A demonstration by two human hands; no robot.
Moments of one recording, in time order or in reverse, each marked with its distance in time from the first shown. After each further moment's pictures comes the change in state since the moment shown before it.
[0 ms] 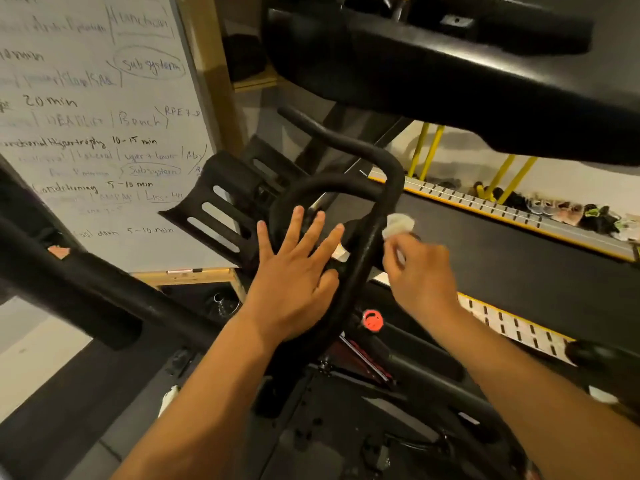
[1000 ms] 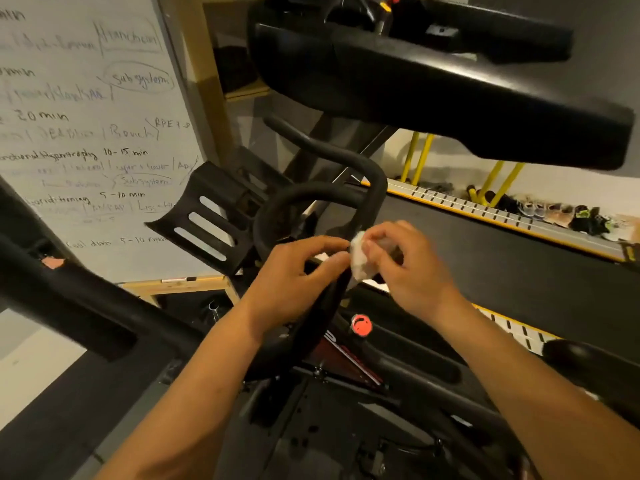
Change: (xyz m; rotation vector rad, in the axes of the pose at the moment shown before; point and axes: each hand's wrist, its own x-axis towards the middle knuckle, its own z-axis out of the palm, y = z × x) left_hand 0.007 0.030 -0.031 -0.803 0.030 -0.004; right_hand 0.007 -0.025 -0.050 0.384 -0.179 -0.021
